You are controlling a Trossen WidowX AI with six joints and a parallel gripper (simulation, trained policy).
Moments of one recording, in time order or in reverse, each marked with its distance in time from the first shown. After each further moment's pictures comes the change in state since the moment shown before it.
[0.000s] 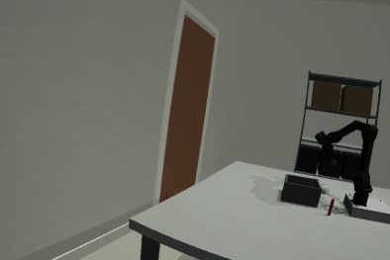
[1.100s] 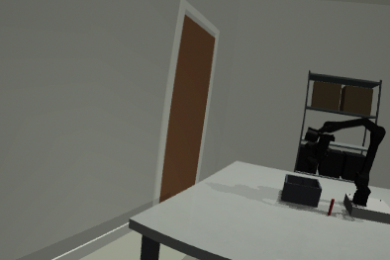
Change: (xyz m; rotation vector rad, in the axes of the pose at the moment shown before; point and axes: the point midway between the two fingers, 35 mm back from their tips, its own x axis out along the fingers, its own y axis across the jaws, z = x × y) arm -0.255 0.140 0.071 0.706 -0.452 0.513
